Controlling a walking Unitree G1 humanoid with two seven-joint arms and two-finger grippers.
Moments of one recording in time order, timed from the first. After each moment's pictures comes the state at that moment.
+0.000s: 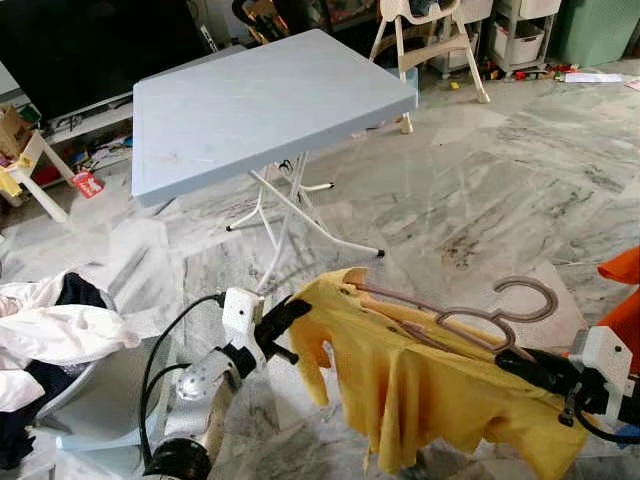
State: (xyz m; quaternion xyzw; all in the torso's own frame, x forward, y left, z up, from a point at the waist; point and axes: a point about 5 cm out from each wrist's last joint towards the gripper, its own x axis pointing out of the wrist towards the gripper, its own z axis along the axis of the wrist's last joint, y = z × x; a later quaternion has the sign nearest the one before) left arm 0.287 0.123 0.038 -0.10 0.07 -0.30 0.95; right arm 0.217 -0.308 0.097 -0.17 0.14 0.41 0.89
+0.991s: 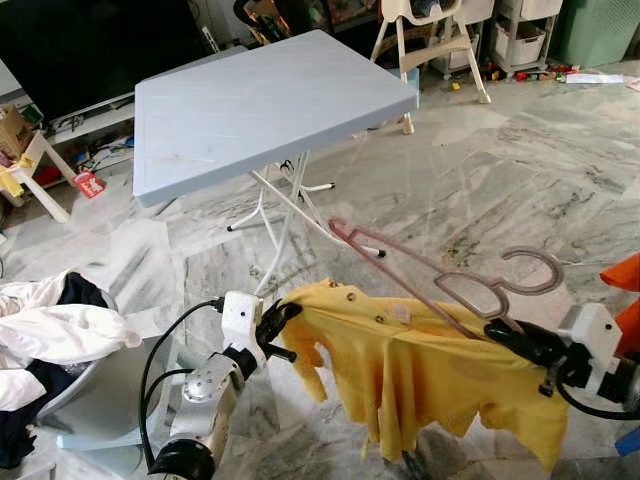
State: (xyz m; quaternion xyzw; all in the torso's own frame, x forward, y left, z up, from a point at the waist) left arm 0.290 0.127 0.028 -0.08 0.10 -0.21 0.97; right arm 0.237 -0.288 0.108 -0.16 0.07 0.39 0.90
